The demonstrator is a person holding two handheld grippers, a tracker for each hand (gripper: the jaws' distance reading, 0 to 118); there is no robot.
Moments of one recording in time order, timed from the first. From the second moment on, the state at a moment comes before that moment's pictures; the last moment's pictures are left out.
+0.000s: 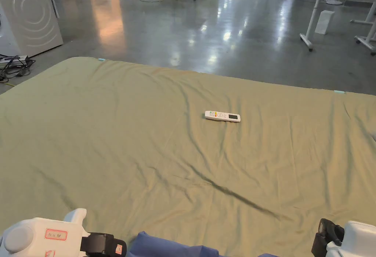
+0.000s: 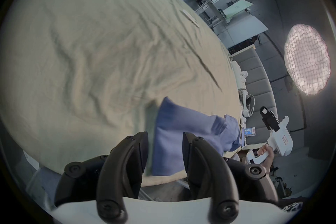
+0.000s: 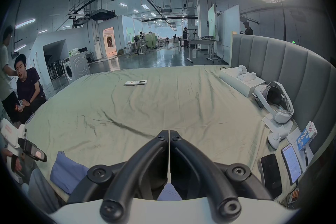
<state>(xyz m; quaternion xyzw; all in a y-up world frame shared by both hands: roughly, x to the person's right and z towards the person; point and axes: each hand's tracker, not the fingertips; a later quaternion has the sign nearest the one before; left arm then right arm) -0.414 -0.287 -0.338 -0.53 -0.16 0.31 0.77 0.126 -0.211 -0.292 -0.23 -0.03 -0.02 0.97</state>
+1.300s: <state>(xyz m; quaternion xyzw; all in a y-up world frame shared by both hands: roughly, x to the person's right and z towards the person) -0.366 -0.334 -0.355 -0.55 -0.24 0.38 0.70 0.116 -0.212 -0.293 -0.25 -0.03 -0.01 0.97</state>
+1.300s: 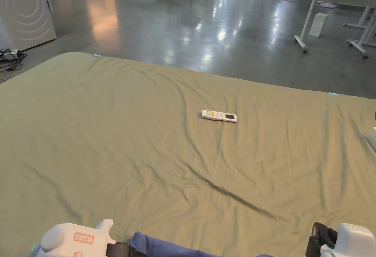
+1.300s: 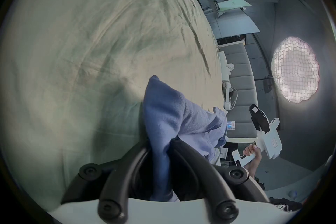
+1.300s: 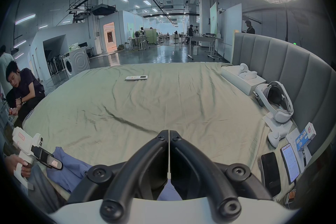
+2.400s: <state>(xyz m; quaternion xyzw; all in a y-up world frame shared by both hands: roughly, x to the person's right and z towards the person) -0.329 -0.143 -0.316 -0.53 -0.20 0.25 0.79 0.112 -0.211 -0.297 -0.24 -0.01 -0.03 0.97</state>
